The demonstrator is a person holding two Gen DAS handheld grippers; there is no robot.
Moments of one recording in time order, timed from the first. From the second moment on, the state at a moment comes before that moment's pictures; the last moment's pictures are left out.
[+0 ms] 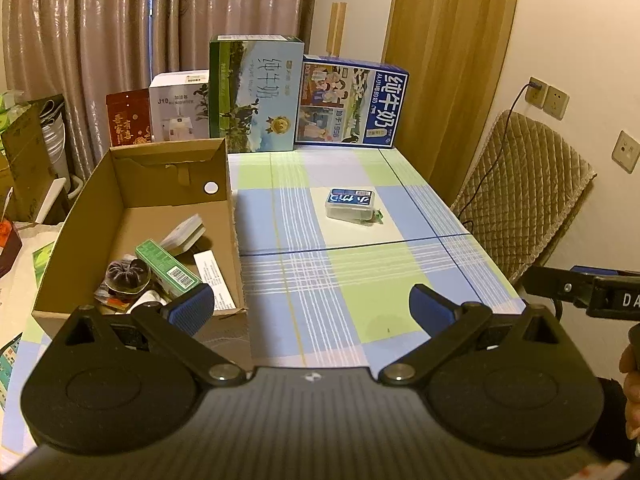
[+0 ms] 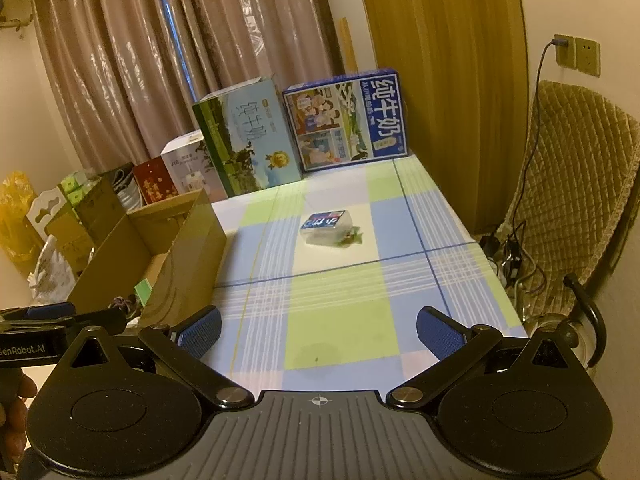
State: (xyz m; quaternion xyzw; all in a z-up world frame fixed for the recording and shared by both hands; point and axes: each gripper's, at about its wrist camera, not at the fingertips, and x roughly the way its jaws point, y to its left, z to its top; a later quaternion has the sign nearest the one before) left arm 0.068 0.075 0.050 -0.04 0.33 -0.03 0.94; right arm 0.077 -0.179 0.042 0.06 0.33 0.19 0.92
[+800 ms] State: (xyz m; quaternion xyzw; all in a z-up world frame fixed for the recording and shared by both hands) left arm 0.131 0.051 0.040 -0.03 0.36 -0.07 0.93; right arm 0.121 -0.195 0.021 0.05 0.34 0.17 0.92
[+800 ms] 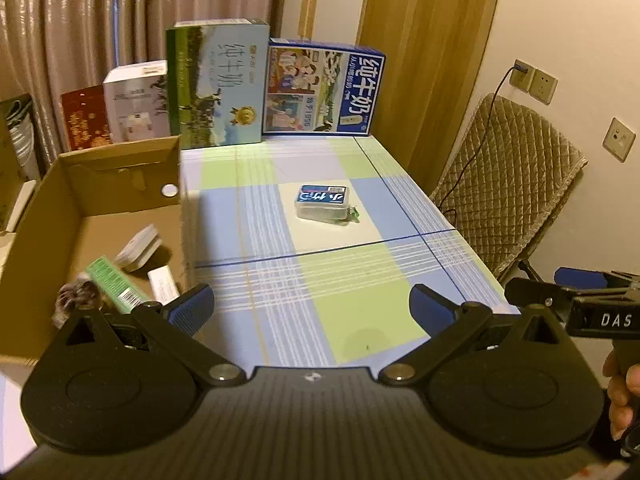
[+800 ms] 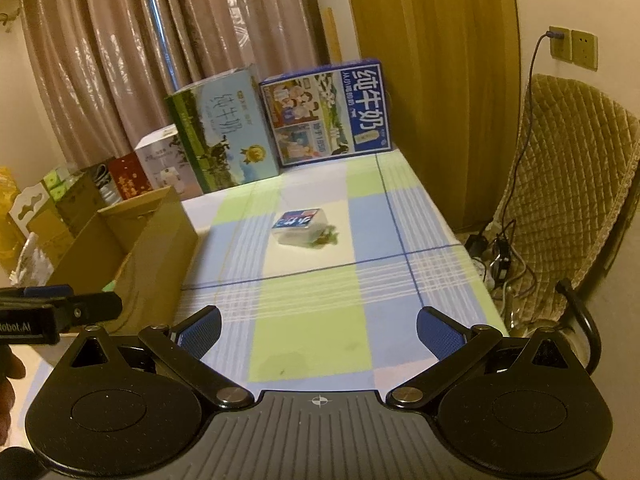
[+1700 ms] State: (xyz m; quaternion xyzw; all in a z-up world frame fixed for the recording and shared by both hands) left arm 0.362 0.001 -0.047 0.04 0.41 -0.11 0.90; right arm 0.308 -0.187 -0.081 -0.01 0.35 0.21 0.91
